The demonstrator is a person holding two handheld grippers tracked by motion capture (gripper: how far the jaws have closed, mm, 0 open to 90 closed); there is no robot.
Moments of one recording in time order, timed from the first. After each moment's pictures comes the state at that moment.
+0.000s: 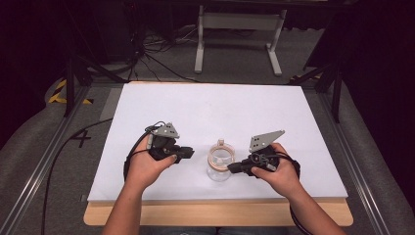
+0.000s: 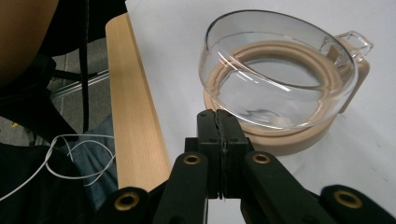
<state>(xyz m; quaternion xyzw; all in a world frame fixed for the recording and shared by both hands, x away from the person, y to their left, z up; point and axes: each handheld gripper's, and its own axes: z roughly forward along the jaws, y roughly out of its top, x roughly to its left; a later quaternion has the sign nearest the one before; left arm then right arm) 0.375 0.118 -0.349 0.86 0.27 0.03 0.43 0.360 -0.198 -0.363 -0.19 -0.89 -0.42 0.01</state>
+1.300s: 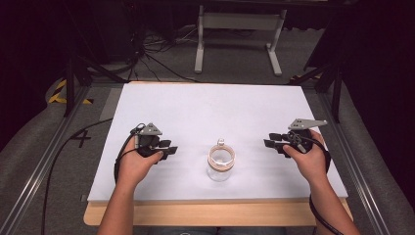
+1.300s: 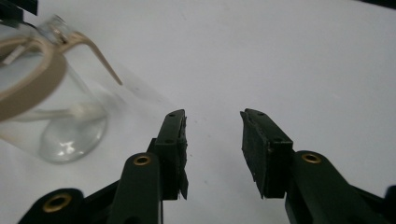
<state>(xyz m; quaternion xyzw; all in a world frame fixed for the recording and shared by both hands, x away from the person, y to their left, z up) 0.408 0.164 -0.407 0.83 0.37 0.08 0.41 0.410 -0.311 -0.380 -0.37 -0.82 -0.42 -0.15</state>
